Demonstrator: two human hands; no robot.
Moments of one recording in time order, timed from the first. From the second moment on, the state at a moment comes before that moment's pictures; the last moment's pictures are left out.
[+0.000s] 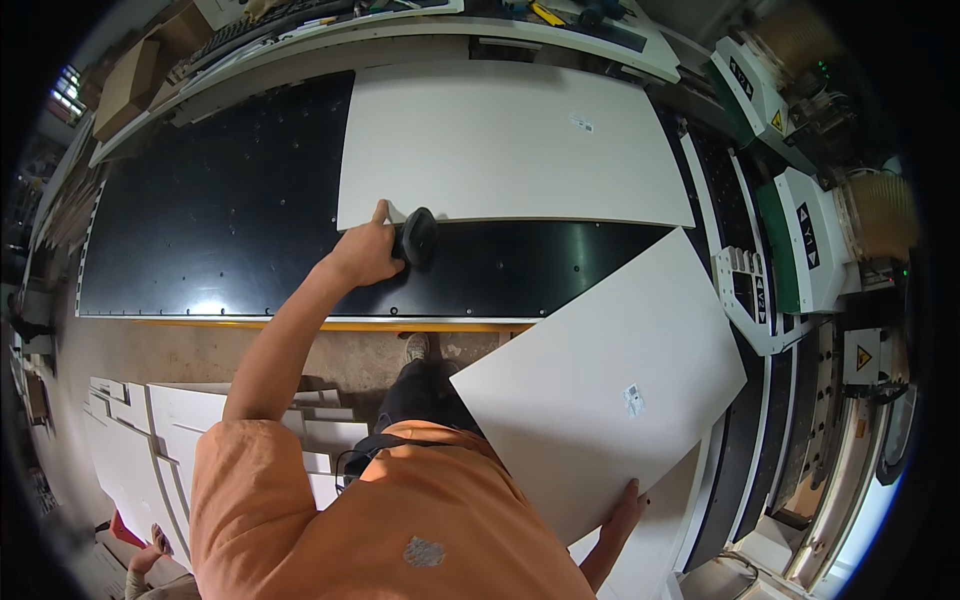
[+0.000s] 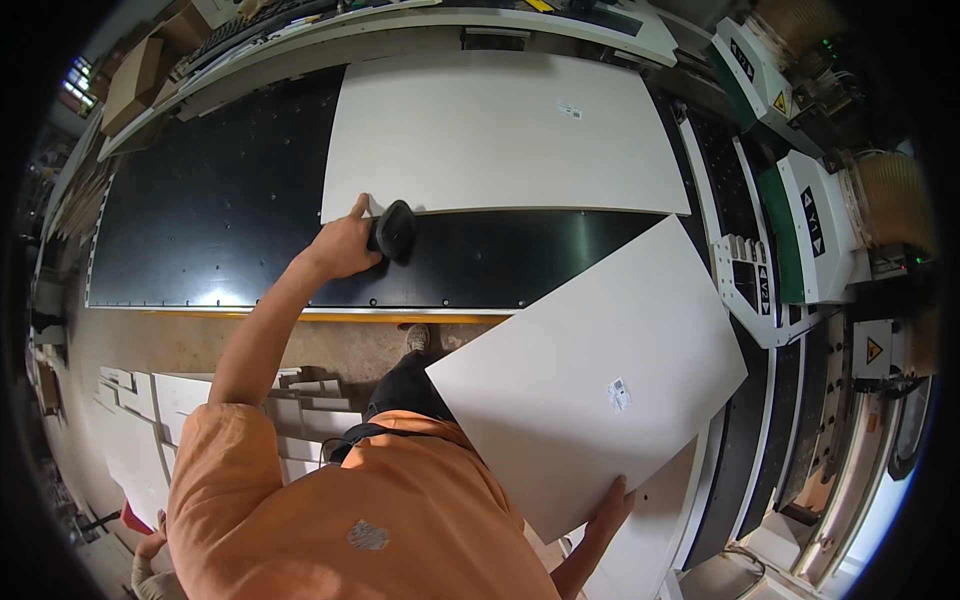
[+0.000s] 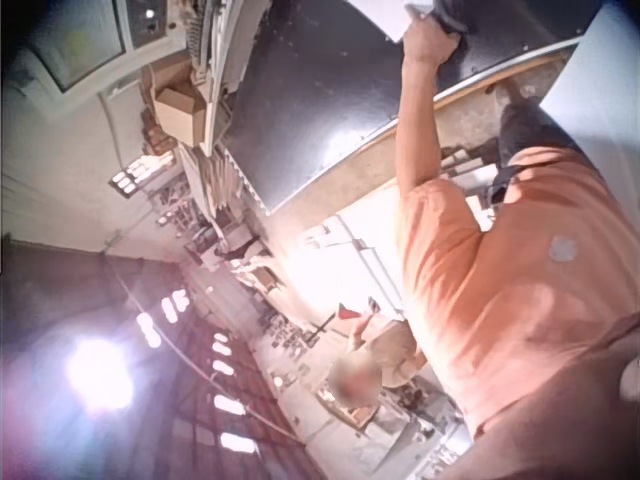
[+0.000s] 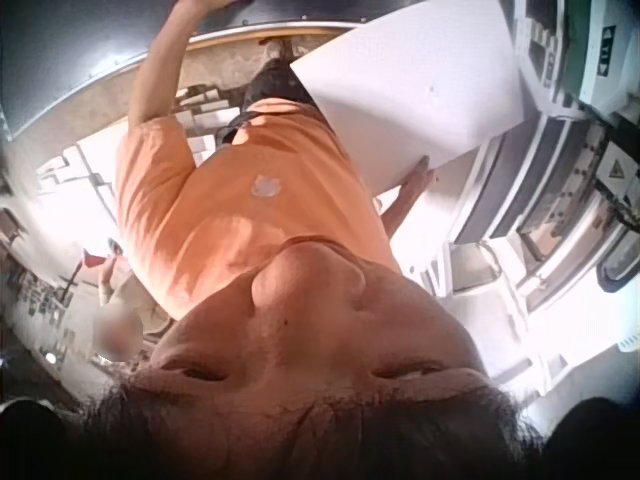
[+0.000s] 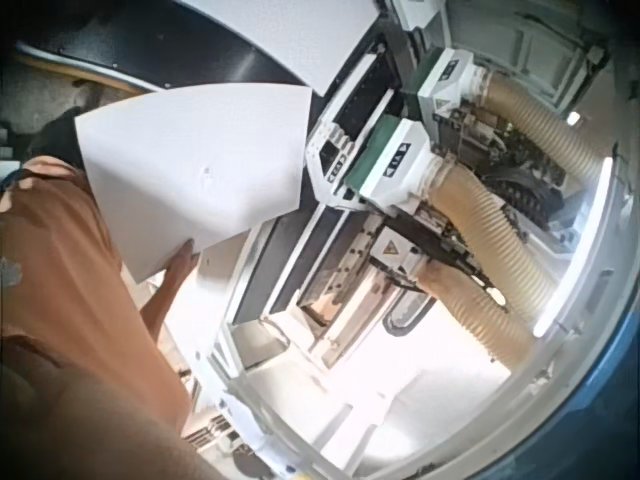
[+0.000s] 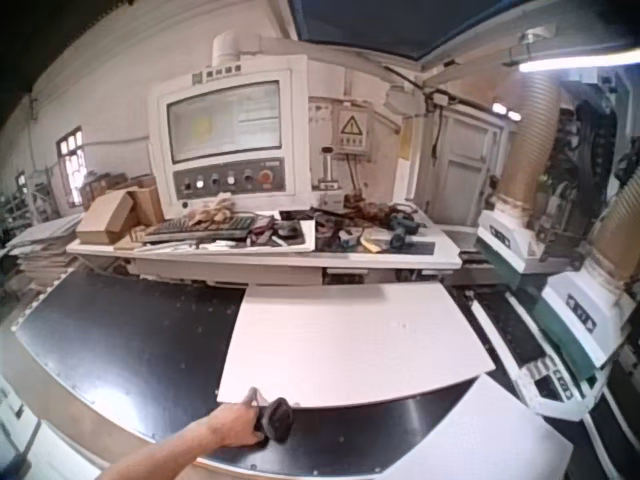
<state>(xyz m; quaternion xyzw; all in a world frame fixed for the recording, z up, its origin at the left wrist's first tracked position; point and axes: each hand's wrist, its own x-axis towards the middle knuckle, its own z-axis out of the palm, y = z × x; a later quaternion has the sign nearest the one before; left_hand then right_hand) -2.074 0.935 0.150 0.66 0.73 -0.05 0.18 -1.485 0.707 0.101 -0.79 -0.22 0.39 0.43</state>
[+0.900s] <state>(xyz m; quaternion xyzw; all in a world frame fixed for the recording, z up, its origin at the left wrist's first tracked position) -2.151 0.898 0.123 0.09 0.66 0.66 0.35 -1.517 0.760 0.061 -0.70 -0.27 0.42 0.51</state>
